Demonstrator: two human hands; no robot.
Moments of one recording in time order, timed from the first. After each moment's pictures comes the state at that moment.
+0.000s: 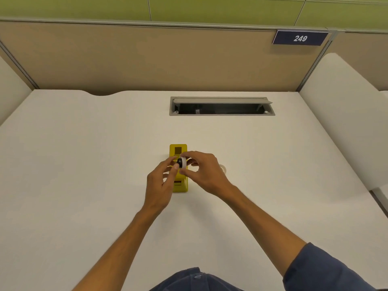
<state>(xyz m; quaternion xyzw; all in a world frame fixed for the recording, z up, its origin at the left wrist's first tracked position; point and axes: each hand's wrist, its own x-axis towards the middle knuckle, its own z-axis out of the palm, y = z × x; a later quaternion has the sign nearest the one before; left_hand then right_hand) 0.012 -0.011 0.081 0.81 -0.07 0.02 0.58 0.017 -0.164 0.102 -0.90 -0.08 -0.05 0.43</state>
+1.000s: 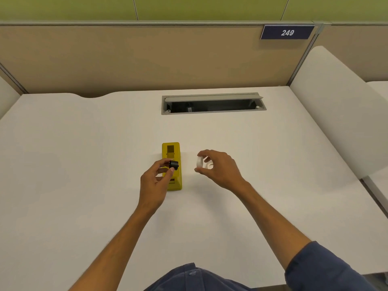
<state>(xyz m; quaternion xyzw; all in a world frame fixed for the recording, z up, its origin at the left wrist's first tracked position) 0.008 -0.015 0.083 0.80 -0.01 -0.02 0.60 0.005 -0.223 0.089 -0.95 0.01 -0.03 0.31</state>
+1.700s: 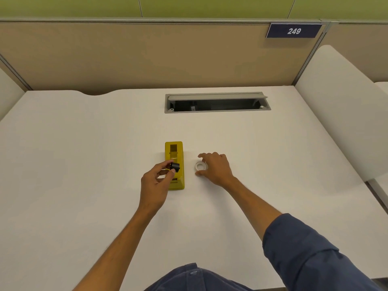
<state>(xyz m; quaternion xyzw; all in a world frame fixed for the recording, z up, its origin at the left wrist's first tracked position) 0.006 -0.012 0.082 0.79 0.02 -0.03 0.61 0.046 -0.220 0.031 -0.98 0.01 0.04 0.18</state>
